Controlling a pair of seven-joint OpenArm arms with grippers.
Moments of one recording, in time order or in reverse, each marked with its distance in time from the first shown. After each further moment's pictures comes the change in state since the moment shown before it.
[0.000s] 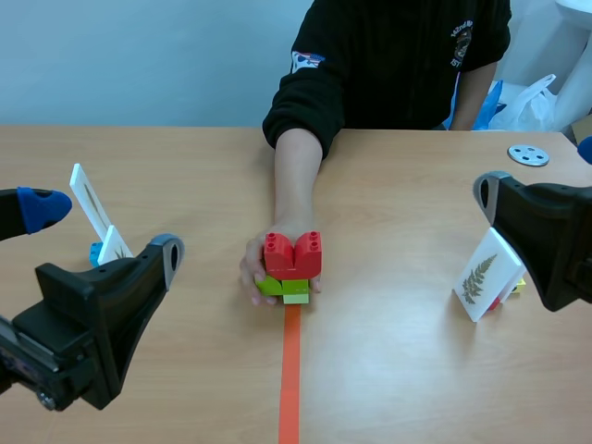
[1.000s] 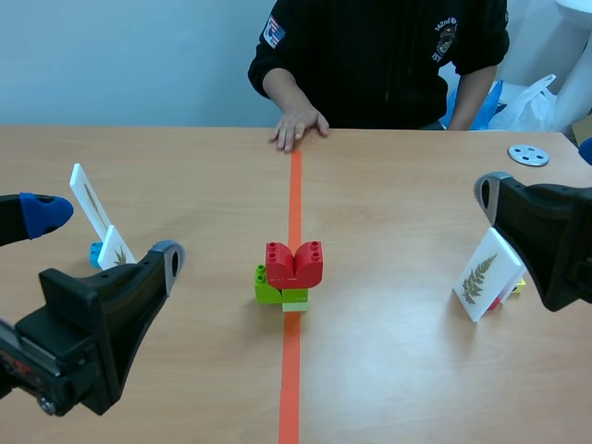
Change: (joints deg) left arm 0.0 0.0 0.0 0.0 0.0 0.0 1.3; right arm 0.0 0.0 0.0 -0.1 0.0 -0.4 0.0
